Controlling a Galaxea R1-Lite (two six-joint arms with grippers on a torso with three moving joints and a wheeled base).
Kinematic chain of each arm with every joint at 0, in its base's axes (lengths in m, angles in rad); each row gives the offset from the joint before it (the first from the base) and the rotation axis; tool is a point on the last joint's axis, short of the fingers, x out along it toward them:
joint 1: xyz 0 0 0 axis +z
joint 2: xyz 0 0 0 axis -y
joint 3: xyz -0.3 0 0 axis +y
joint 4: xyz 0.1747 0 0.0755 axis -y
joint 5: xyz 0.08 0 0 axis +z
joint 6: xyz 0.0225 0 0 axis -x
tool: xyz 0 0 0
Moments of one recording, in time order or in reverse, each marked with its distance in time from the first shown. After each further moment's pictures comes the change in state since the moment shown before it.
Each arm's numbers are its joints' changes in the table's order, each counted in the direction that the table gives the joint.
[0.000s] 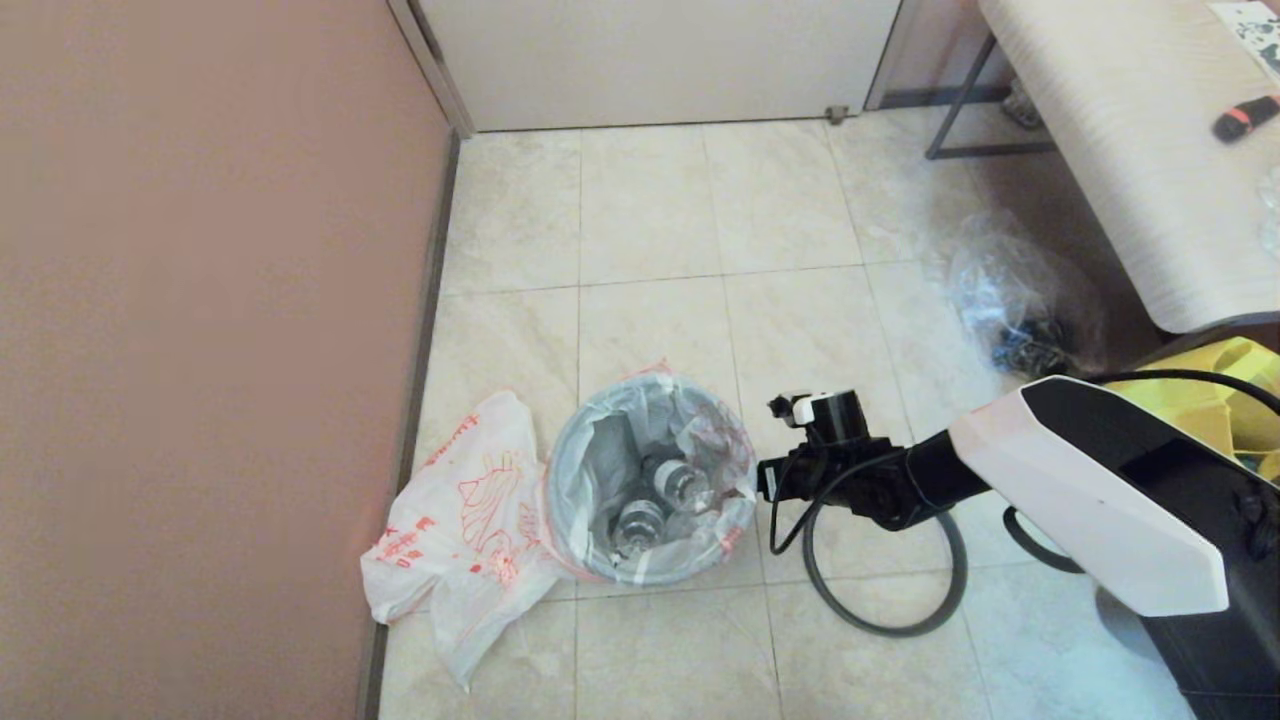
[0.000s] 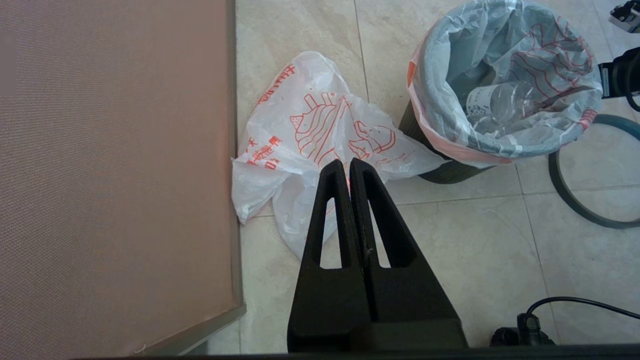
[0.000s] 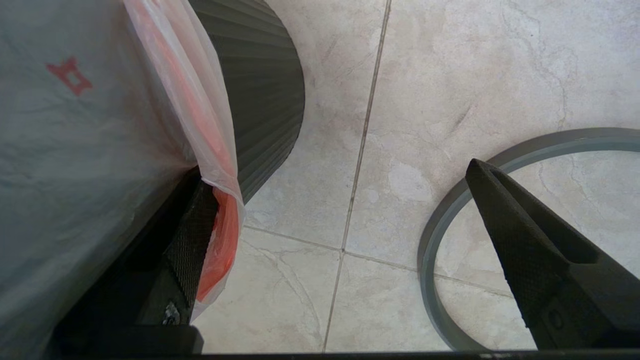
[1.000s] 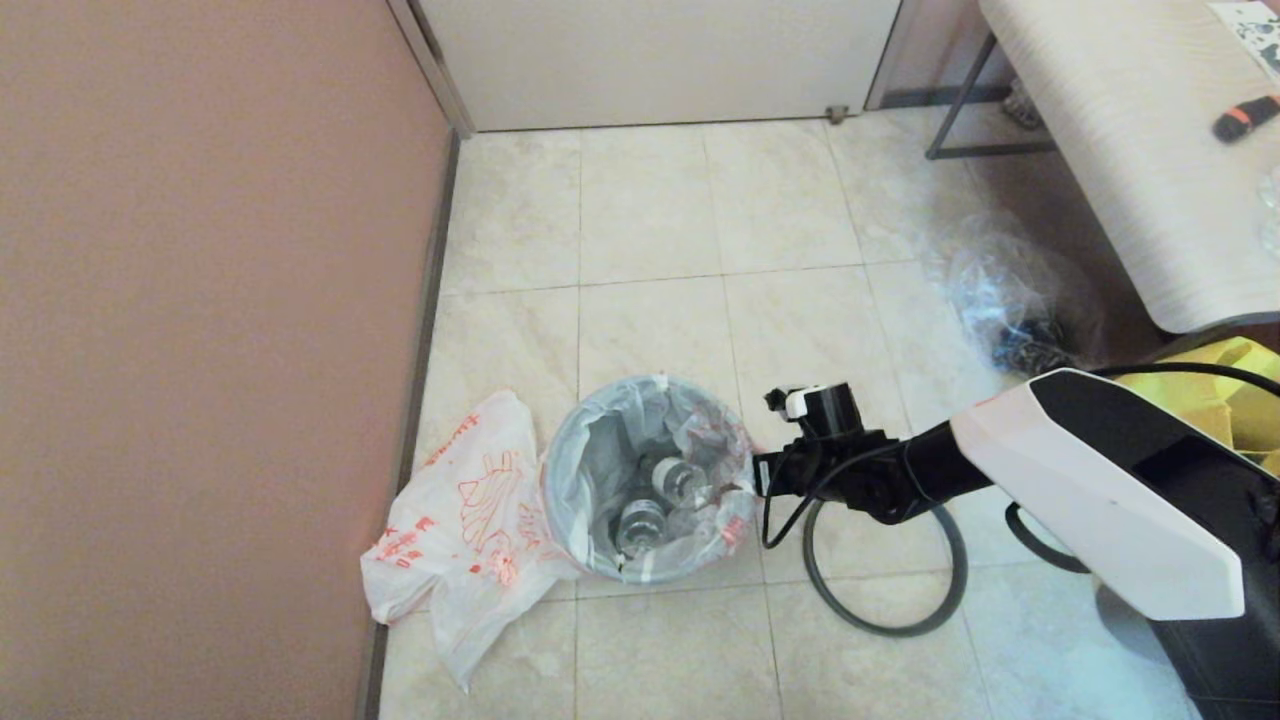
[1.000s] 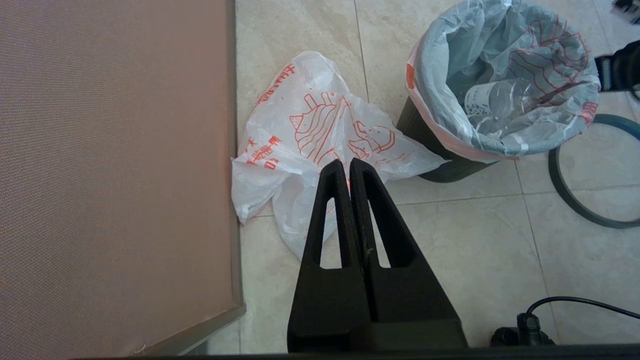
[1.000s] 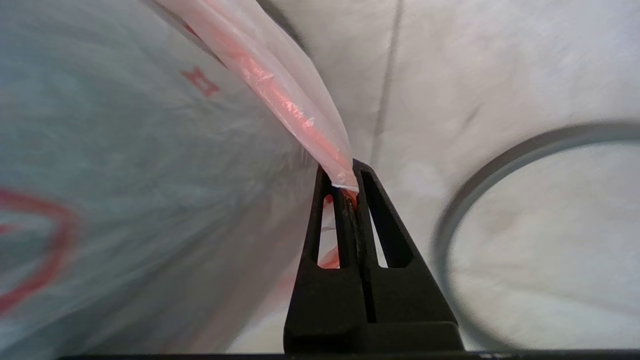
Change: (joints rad) left arm 0.000 0.000 0.000 0.000 0.000 0.000; right arm 0.022 0.035 -0.013 -0.058 0.002 -0.068
